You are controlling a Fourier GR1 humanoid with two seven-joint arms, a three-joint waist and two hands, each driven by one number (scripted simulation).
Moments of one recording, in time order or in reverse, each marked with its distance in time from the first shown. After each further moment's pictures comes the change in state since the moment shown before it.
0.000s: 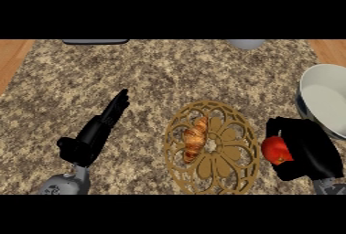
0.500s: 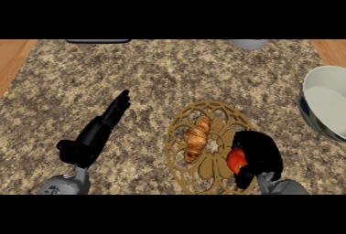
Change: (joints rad) left arm 0.004 0.009 -0.013 -0.002 0.005 -0.009 -0.015; right arm -0.039 0.293 0.116 0.211 -0.010 0.094 0.343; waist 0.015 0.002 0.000
